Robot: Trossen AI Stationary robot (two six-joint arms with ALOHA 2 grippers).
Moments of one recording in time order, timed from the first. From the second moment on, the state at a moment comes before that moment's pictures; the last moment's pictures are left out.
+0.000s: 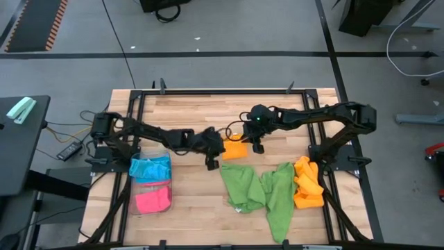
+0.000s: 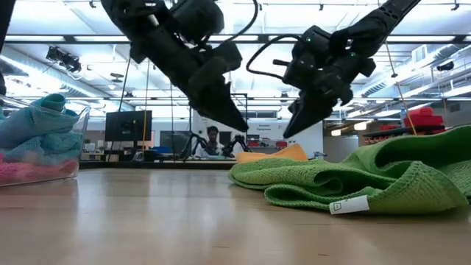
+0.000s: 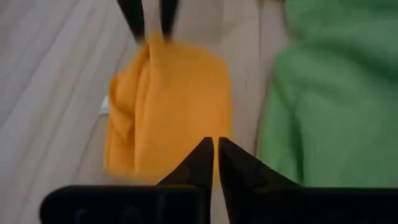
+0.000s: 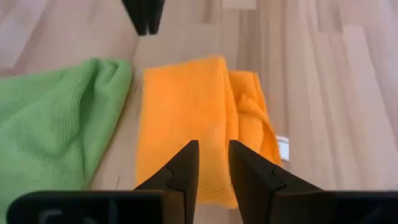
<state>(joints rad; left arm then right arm) 0.01 1.73 0.94 0.08 -0.11 -0.06 -0.32 1.51 0.79 -0.13 -0.31 -0.28</state>
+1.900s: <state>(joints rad) 0.28 2.06 1.28 -0.18 0.34 -0.01 -0.17 1.10 0.48 0.03 -0.05 -0.14</state>
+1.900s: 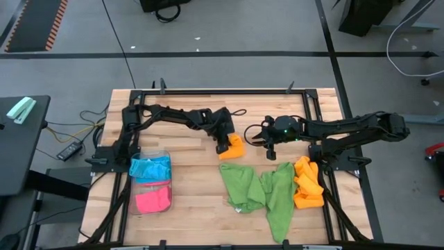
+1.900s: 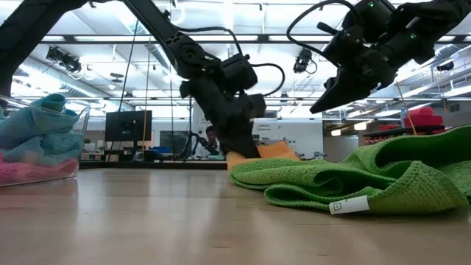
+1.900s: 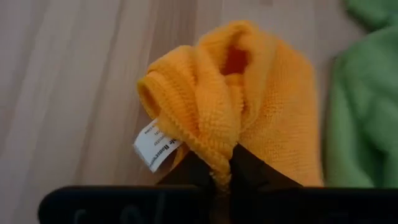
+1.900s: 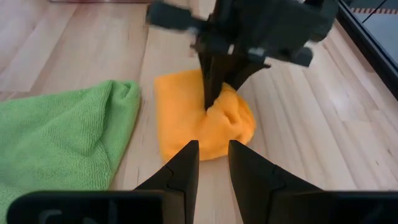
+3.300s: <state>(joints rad) 0.18 1.33 0.93 -0.91 0.77 -0.17 -0.17 1.10 0.48 -0.03 -0.05 -0.14</state>
